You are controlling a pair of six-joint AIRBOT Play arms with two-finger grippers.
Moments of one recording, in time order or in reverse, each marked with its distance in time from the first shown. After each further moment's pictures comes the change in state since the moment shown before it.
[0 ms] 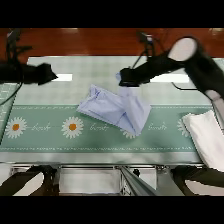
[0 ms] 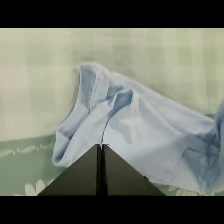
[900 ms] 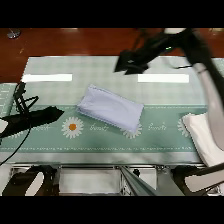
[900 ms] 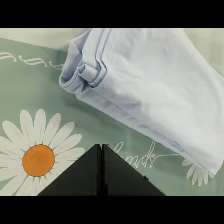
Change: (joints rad) left arm 0.031 0.369 -0.594 -0.109 0.190 0.014; right arm -0.175 -0.198 0.370 0.081 0.325 -0.029
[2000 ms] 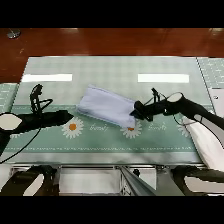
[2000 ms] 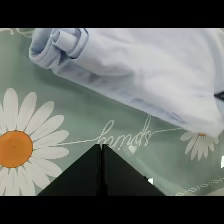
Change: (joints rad) left arm -0.137 -0.104 -0.004 -0.018 0.026 -0.003; right arm -0.054 0.201 -1.099 0.378 -0.610 -0.143
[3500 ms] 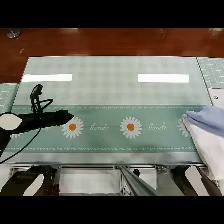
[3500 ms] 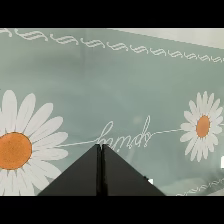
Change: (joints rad) left arm -0.004 -0.004 0.000 -0.002 0.007 0.000; right arm -1.081 0.650 0.500 -1.110 0.943 0.271
